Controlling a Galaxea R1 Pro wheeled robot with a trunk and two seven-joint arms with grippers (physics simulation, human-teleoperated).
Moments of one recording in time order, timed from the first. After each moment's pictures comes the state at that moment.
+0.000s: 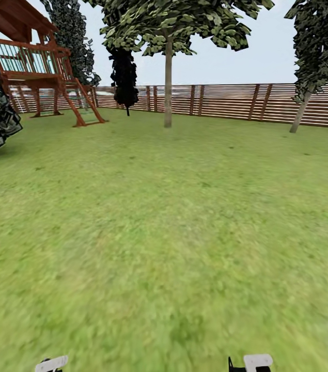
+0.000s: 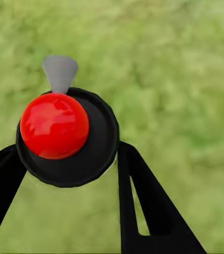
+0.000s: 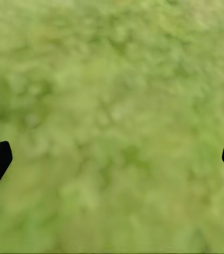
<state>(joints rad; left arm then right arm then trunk) -0.33 0.12 0.58 -0.16 -0.32 -0.46 0.00 -0.39 -0.02 -0.29 -0.03 0.46 -0.56 -0.23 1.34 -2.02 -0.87</state>
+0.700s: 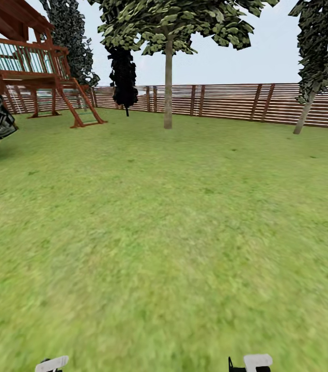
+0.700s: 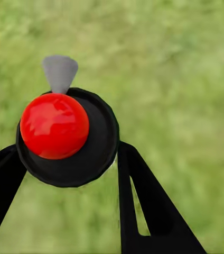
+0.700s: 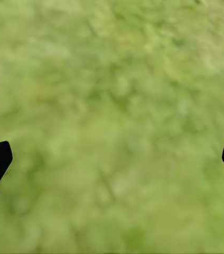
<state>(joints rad) -0.33 0.12 0.58 -0.16 -0.32 -0.46 0.00 -0.39 -0.02 -0.29 -0.03 0.46 -0.56 -0.23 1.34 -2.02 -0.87</state>
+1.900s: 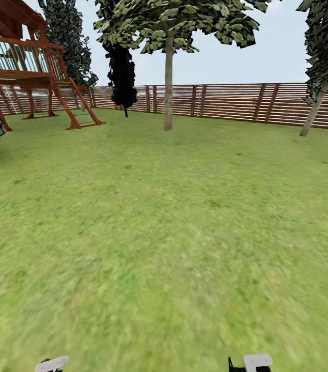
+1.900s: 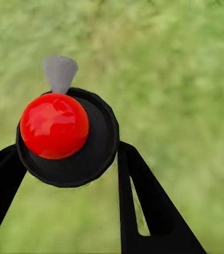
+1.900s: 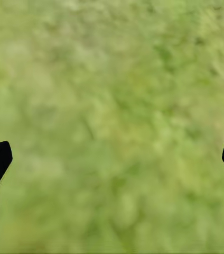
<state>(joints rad) -0.33 0.12 0.58 -0.16 -0.32 -0.46 0.00 -0.39 -0.02 -0.29 -0.03 0.46 -0.56 -0.23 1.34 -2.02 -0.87</state>
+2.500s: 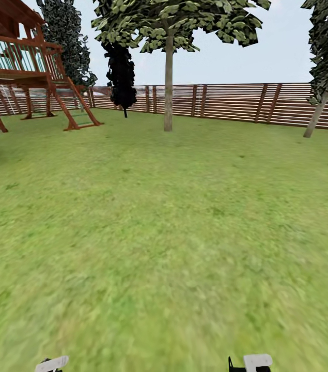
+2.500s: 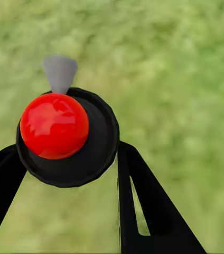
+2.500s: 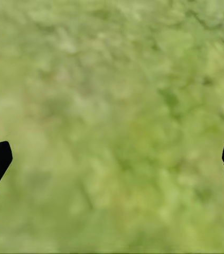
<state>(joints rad) -0.33 0.12 0.58 -0.16 -0.32 -0.46 0.00 -0.39 -0.02 -0.29 -0.03 0.46 -0.56 -0.23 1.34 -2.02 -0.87</state>
